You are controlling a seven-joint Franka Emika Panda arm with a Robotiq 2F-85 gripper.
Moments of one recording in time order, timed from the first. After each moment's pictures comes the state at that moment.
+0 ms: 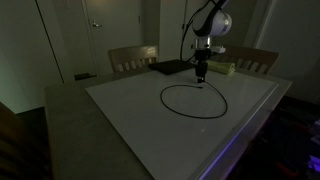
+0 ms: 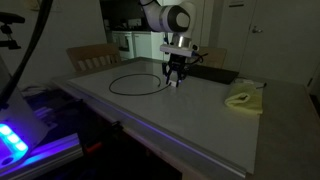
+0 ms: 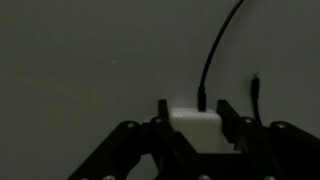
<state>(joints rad) -0.23 0.62 0.04 -1.92 -0.01 2.33 -0.48</state>
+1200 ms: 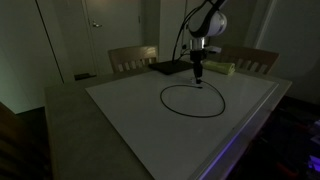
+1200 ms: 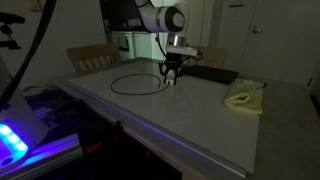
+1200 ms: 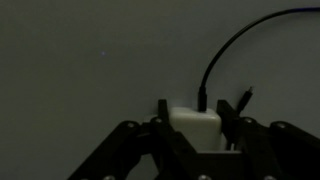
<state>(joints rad) -0.22 0.63 0.08 -1.91 -0.10 2.33 -0.88</state>
